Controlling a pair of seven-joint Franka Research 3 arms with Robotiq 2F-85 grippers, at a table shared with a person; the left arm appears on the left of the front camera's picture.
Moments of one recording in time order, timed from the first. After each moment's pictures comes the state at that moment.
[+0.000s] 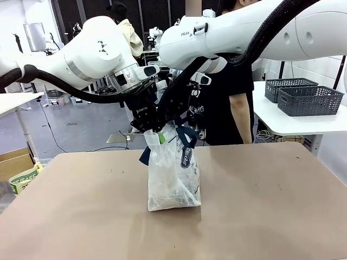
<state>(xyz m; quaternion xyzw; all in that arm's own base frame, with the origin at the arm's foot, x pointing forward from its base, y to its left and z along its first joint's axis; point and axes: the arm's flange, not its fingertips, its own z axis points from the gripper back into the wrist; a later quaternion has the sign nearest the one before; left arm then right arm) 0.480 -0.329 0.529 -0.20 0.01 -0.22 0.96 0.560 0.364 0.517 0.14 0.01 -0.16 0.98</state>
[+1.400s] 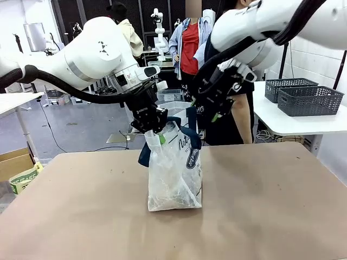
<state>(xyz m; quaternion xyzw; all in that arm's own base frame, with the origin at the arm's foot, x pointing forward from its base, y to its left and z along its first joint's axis) 0.480 -0.329 0.528 -0.20 0.01 -0.22 0.96 0.582 0.208 0.548 0.27 -0.01 -0.24 0.93</state>
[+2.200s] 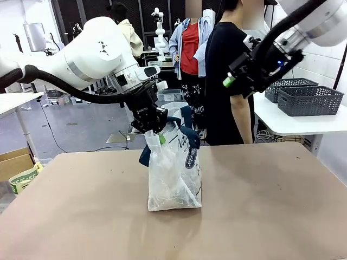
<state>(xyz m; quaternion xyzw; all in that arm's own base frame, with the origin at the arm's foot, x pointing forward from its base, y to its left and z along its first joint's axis) 0.480 -0.329 0.528 -0.20 0.01 -0.22 0.96 0.529 0.090 0.591 0.33 -0.17 0.17 0.91</state>
